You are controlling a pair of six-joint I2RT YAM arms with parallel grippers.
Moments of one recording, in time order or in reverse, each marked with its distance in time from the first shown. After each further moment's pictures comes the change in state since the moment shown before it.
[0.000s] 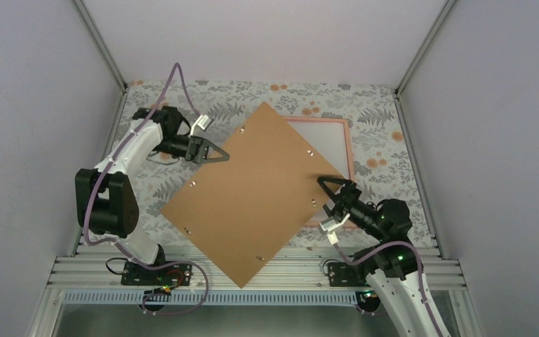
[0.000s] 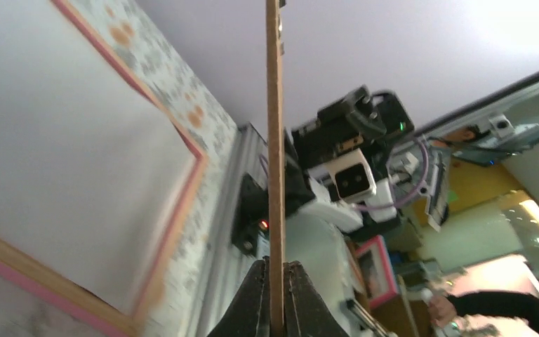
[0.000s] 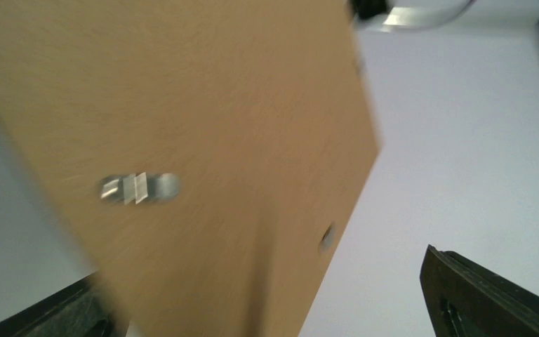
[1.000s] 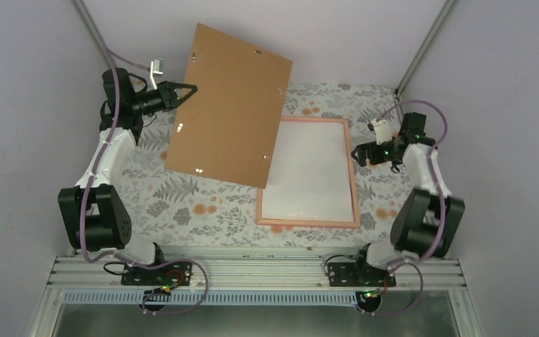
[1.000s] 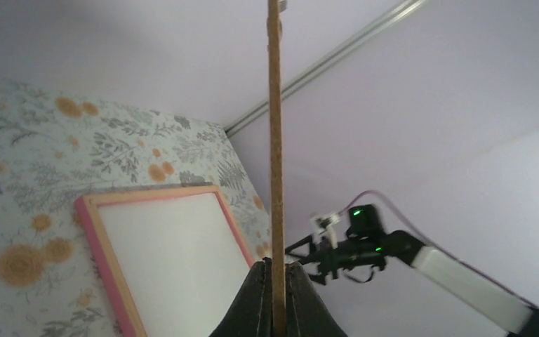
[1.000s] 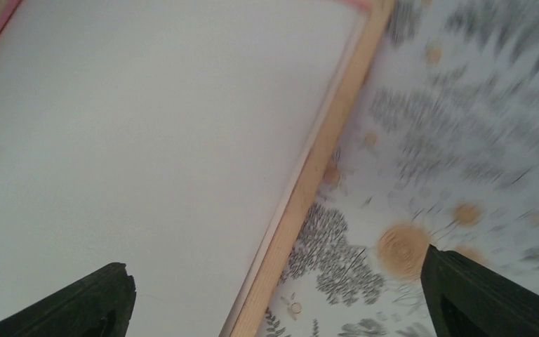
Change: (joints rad) left arm 0.248 -0.137 -0.135 1.519 -0.295 -1.412; right arm -0.655 1.396 0.778 -0.513 0.071 1.225
